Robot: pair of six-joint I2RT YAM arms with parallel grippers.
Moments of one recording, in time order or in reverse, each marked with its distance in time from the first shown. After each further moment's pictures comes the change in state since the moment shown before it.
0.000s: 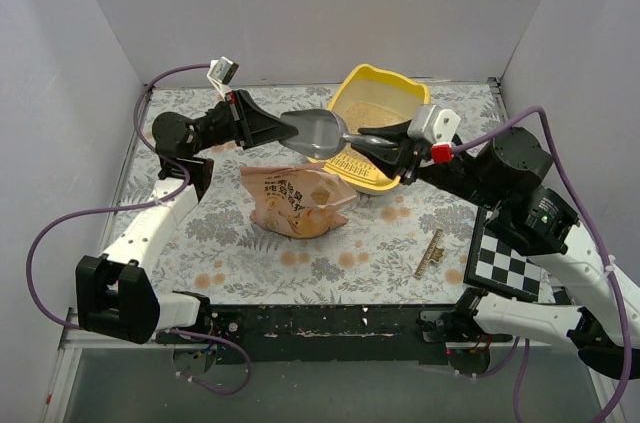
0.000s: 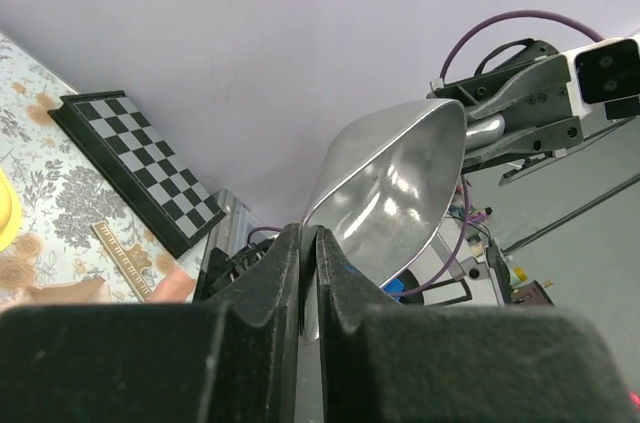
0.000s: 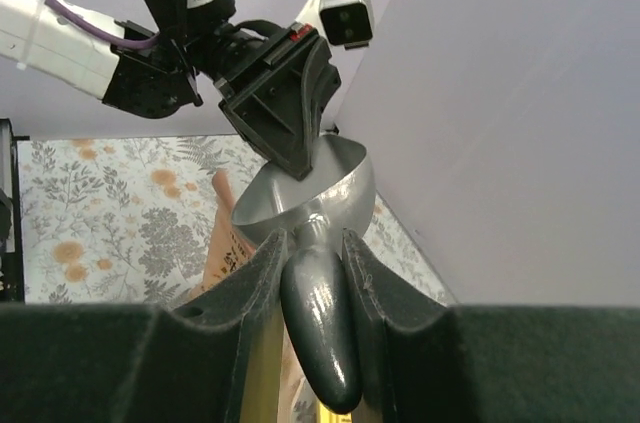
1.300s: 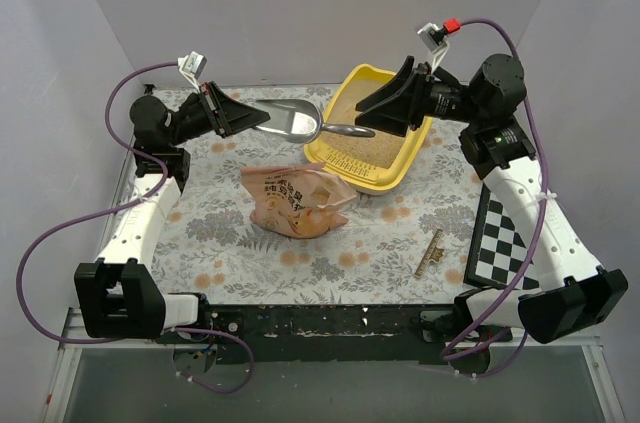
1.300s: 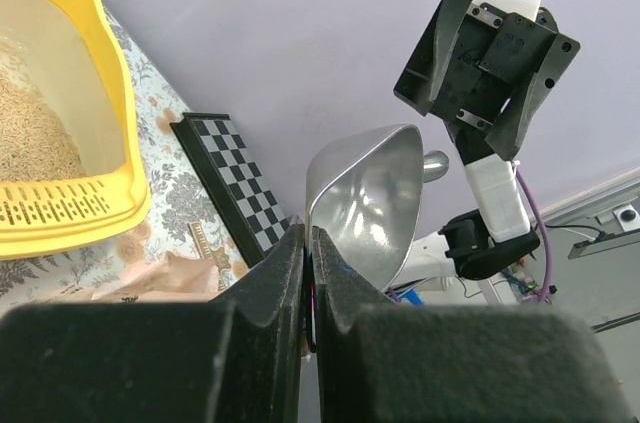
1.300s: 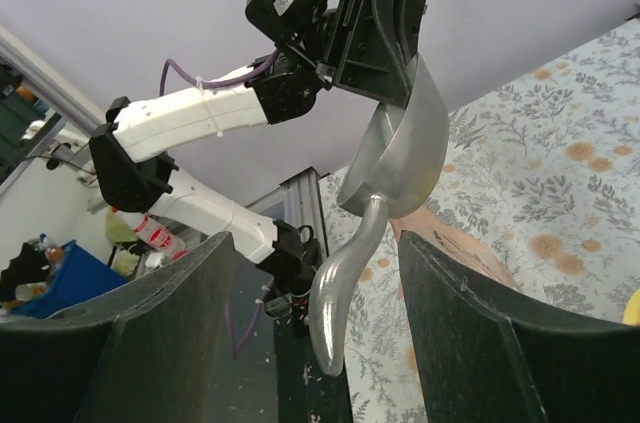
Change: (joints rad) left arm 0.205 0.003 0.047 -0.289 -0.005 0.186; right arm -0.577 0.303 0.028 0.359 -0.842 1.049
